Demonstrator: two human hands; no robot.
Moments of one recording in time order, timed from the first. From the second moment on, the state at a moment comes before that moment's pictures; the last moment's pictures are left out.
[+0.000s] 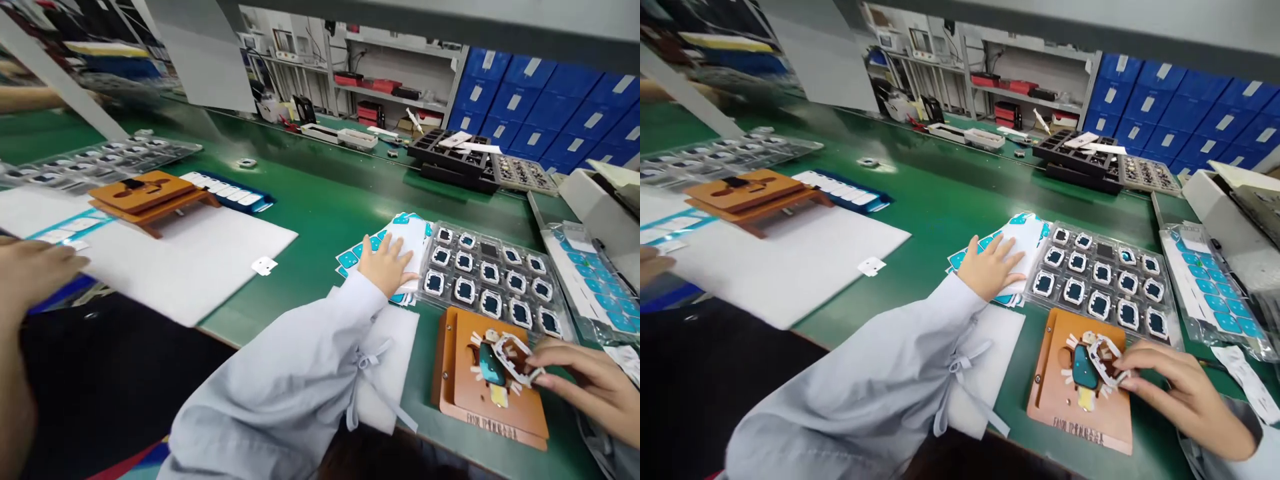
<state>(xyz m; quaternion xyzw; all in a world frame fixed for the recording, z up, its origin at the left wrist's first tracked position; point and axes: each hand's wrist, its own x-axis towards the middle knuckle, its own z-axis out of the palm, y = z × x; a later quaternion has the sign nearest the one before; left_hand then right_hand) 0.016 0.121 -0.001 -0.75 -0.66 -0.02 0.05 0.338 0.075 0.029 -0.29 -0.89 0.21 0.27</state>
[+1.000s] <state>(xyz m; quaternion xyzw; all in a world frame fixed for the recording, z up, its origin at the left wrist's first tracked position) 0.073 0.068 -0.003 -0.83 -0.35 -0.39 -0.21 0.310 0.051 0.002 -0.31 -0.87 0.13 0.36</state>
